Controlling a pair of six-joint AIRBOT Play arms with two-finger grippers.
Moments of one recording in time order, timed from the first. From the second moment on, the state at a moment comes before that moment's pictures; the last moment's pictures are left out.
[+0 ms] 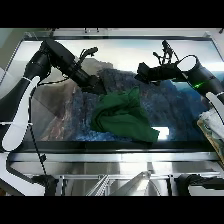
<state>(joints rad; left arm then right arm) -0.24 -1.80 1.79 -2.34 1.61 1.94 0.20 -1.52 1.35 -0.83 0.83 1.57</state>
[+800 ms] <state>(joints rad) 0.03 -1.59 1.31 -2.32 1.56 1.80 0.00 -1.55 1.25 -0.99 1.19 1.49</state>
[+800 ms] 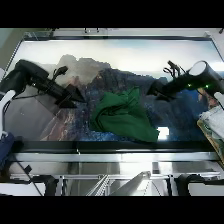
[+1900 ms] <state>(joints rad) -0.10 -1.50 1.12 -2.47 1.16 1.90 0.03 -1.61 1.17 -0.19 1.38 0.96</state>
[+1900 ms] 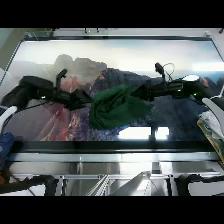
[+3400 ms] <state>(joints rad) -0.03 -1.28 1.50 -2.40 1.42 1.85 -0.23 -1.10 1.18 -0.49 1.28 1.07</state>
